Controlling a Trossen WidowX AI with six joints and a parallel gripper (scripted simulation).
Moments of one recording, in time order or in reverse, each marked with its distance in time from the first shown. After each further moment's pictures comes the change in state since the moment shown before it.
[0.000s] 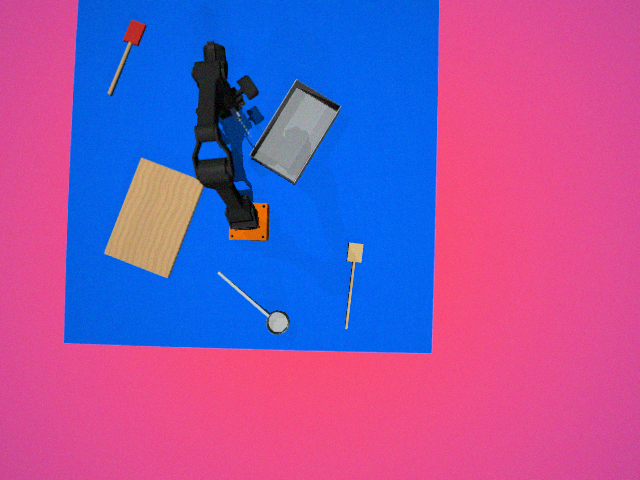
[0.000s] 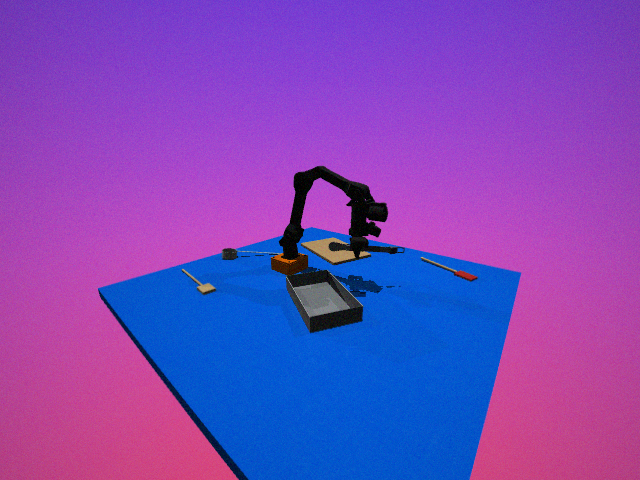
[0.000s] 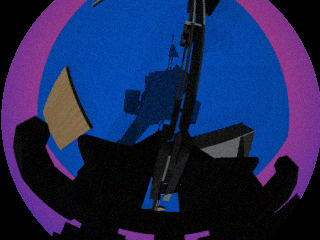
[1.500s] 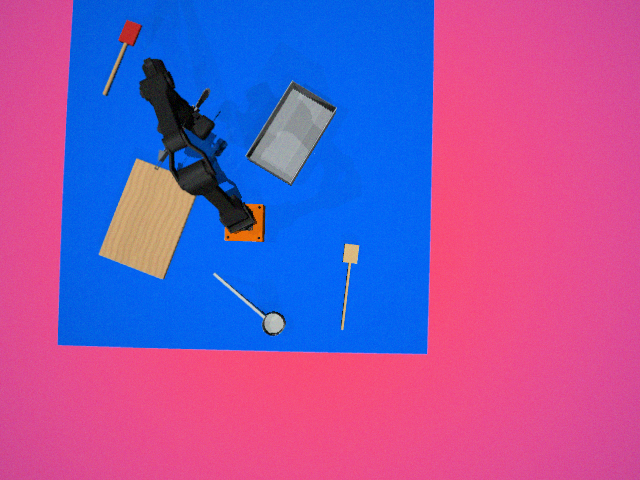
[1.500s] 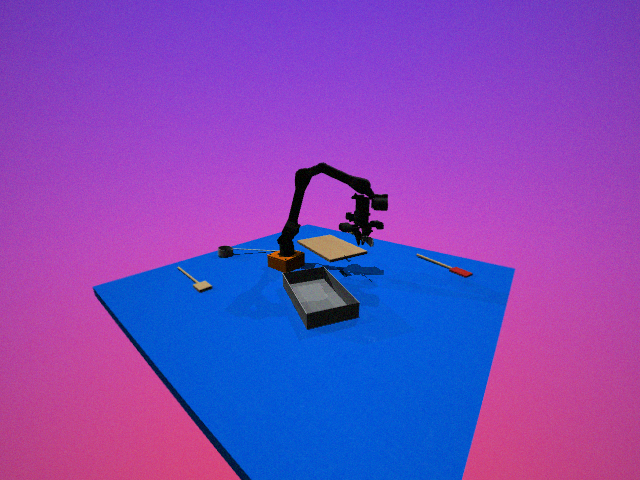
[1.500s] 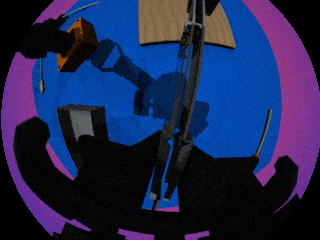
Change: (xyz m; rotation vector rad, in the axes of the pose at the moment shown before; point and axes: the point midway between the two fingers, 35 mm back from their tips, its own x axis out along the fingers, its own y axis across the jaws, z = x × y) arm -0.001 0.115 0.040 -1.923 -0.012 0.002
